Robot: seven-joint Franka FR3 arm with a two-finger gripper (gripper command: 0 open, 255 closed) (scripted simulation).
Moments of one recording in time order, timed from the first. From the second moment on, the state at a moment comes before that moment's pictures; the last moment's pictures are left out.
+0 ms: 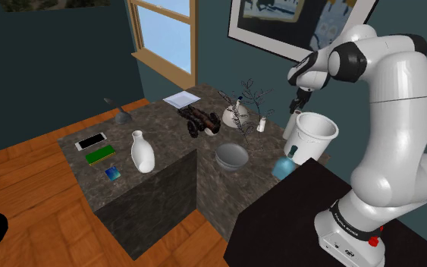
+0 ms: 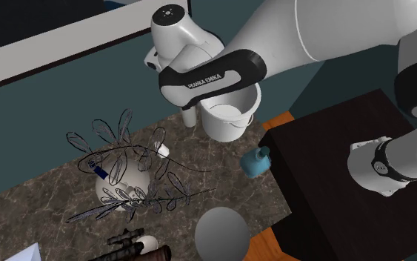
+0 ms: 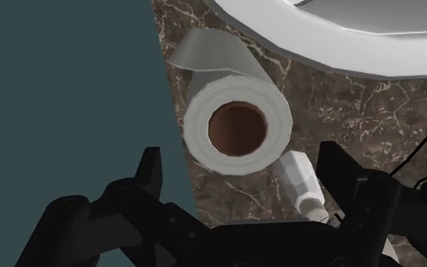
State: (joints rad) arm -0.40 0.71 -0.37 -1.71 0.33 2.41 -0.91
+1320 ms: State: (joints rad) arm -0.42 0.78 -0.35 -1.68 0.35 2.45 -0.92
